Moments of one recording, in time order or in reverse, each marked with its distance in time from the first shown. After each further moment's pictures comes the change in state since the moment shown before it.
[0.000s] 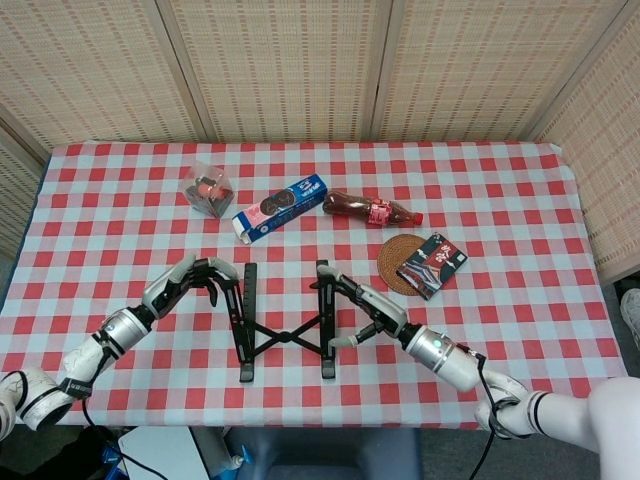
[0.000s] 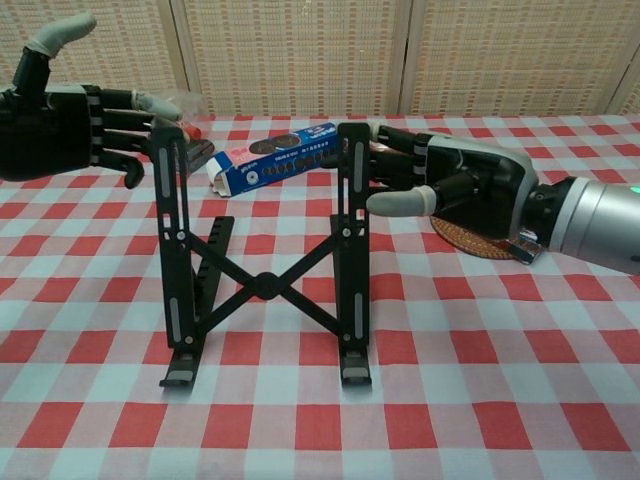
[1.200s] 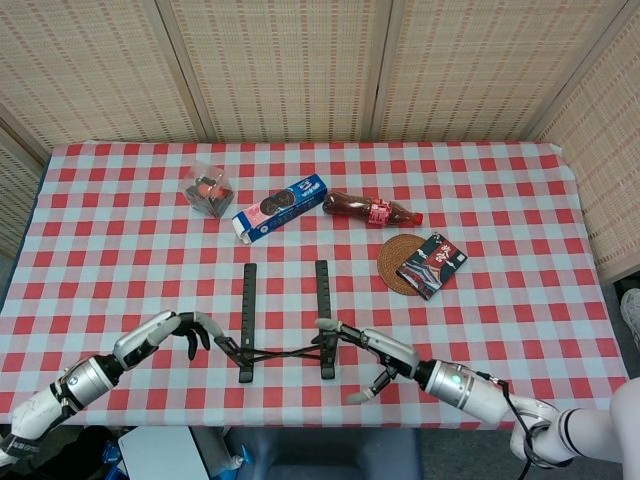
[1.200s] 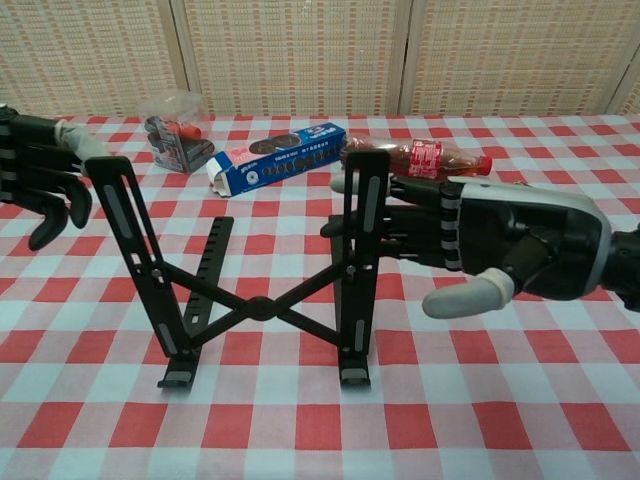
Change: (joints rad) left arm 0.064 0.183 0.201 -0.214 0.167 0.198 0.171; right arm 0.001 0.107 -0.201 -0.146 -0.128 0.129 -0.049
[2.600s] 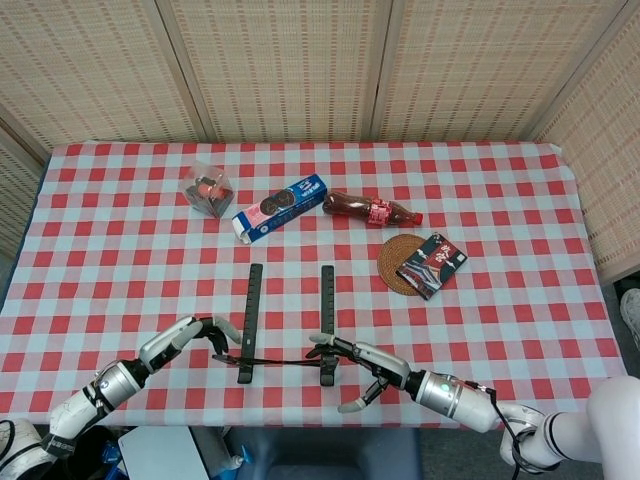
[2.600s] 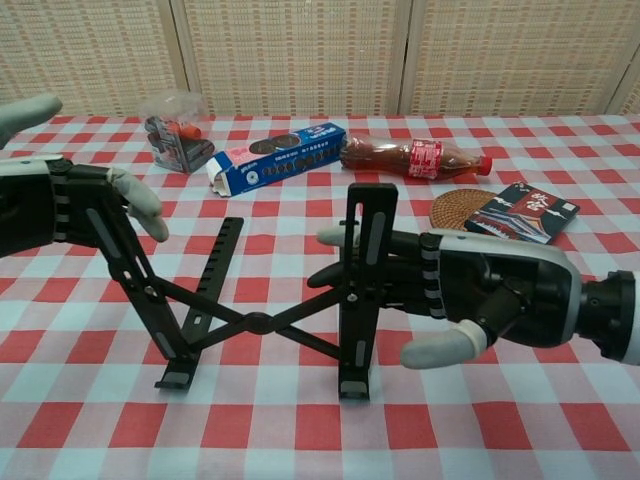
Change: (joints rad) left arm 0.017 -0.187 -0.012 0.073 -0.101 -0.024 0.104; right arm 0.009 -0.077 -0.047 0.038 0.028 -0.021 0.033
